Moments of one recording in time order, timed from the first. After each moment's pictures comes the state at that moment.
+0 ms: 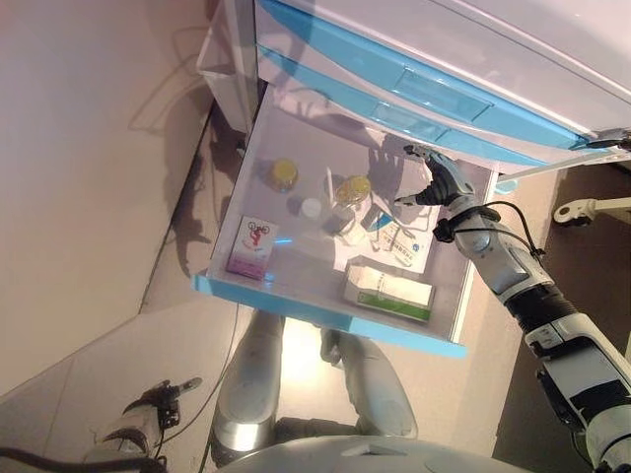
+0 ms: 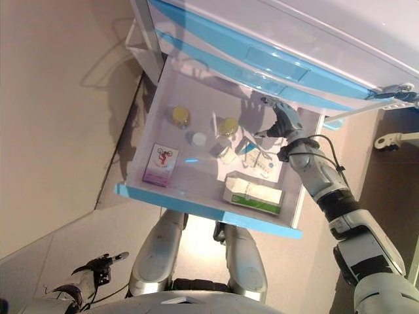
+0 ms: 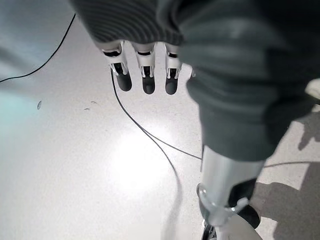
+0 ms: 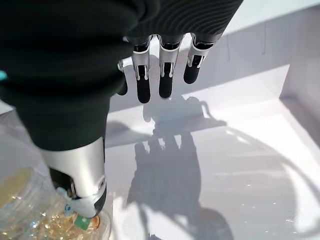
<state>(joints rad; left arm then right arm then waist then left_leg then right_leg) -0.12 0.42 -0.06 1.27 -0.45 0.08 -0.01 -0.64 -0.63 0.41 0.44 -0.30 -0.03 -0.18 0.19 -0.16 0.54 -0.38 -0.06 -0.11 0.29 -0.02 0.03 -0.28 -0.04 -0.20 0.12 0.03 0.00</state>
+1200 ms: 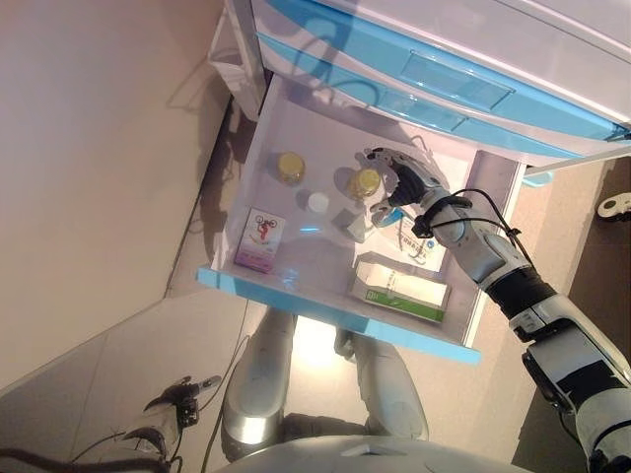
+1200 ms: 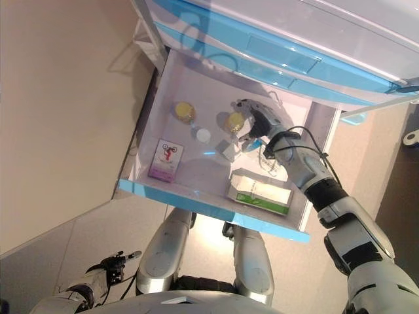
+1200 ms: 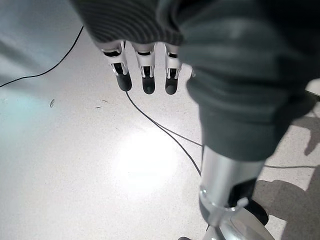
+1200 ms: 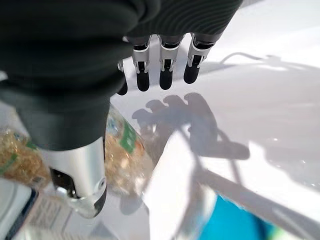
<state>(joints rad) -0.12 0.36 -0.08 1.27 -0.45 0.06 -0.02 -0.73 -0.59 0.53 0.42 -0.36 -0.03 -0.06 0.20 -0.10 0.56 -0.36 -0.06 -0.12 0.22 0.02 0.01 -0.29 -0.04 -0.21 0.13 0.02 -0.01</state>
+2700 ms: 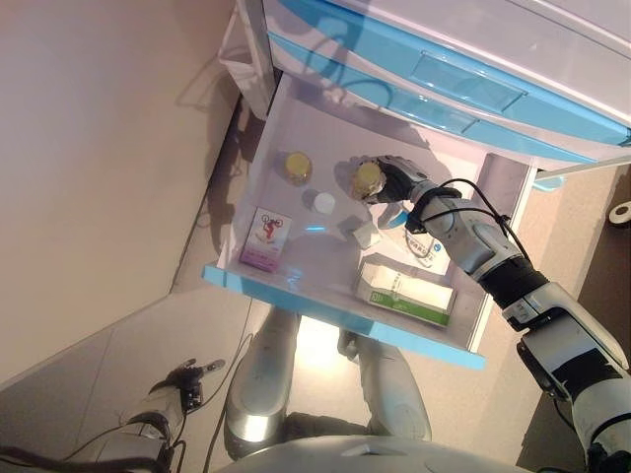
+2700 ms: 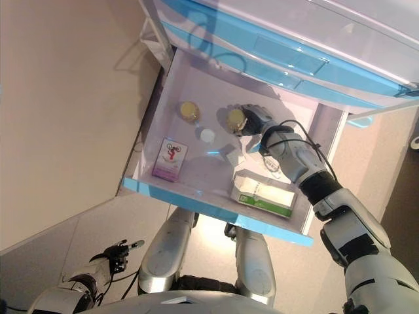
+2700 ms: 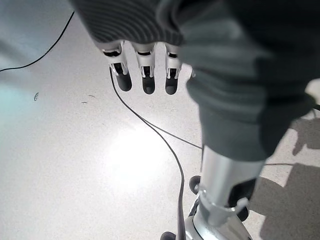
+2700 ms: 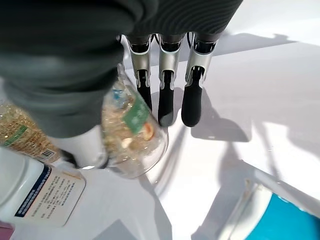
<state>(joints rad) -0.18 0.36 -0.08 1.27 -0.45 0.06 -0.03 -0.79 -0.58 0.59 0.43 -0.41 0.04 0.05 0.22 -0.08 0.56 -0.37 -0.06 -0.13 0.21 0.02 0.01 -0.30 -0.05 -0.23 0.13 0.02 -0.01</state>
